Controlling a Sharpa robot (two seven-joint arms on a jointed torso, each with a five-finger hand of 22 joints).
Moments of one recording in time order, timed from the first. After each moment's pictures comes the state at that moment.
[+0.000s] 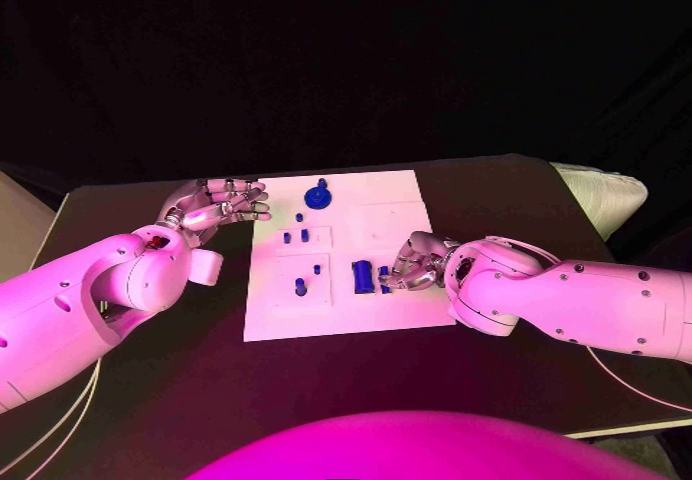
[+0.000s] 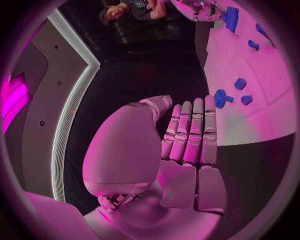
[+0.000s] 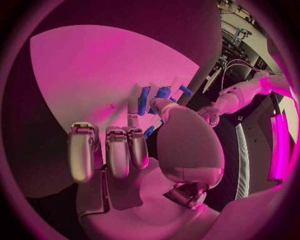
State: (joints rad) left arm 0.87 -0.87 0.32 1.47 -0.28 -0.22 0.20; left_hand 1.47 -0.20 0.53 0.21 0.19 0.89 0.22 0.23 0.28 1.00 0.16 0.27 0.07 0.92 0.12 0.43 0.26 0.17 0.88 0.22 0.40 0.27; right arm 1.11 -0.88 -0.15 1.72 -1.22 -0.36 -0.56; right_hand 1.08 -0.22 0.36 0.29 0.41 1.07 0.05 0.38 0.53 1.46 -0.02 1.56 1.31 1.47 -0.08 1.57 1.31 0.04 1.47 0.03 1.44 1.31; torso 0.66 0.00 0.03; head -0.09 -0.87
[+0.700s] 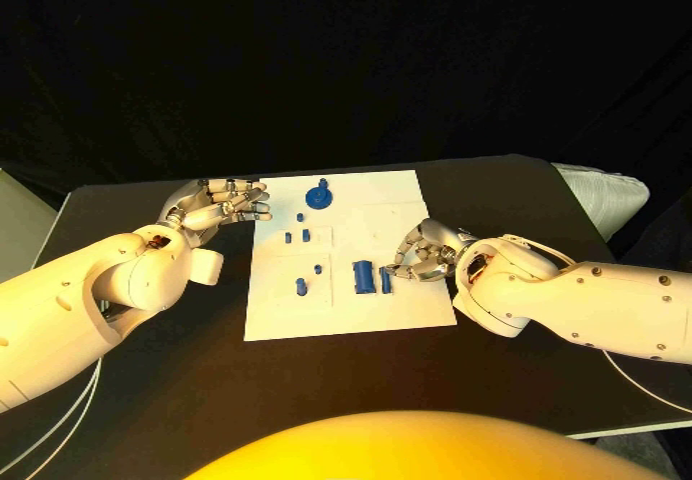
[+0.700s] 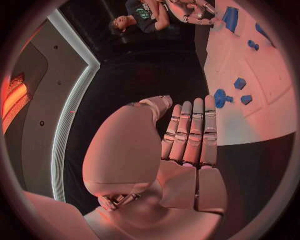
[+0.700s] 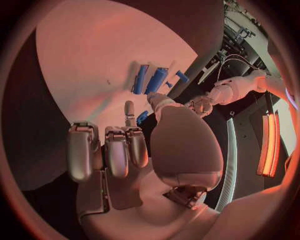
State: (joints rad) left arm 0.87 -0.87 0.32 1.47 -0.28 -0.22 0.20; left_hand 1.47 -0.20 0.53 0.21 0.19 0.89 0.22 0.23 0.28 1.00 0.16 0.27 0.07 0.92 0.12 0.43 0.26 0.17 0.88 0.22 0.40 0.27; right arm 1.11 -0.93 -0.15 1.74 -1.26 -0.50 -0.46; right_hand 1.21 -0.22 0.26 0.28 0.35 0.97 0.10 0.29 0.49 1.47 0.01 1.53 1.31 1.47 -0.06 1.57 1.31 0.05 1.47 0.04 1.41 1.31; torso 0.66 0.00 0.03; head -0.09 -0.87
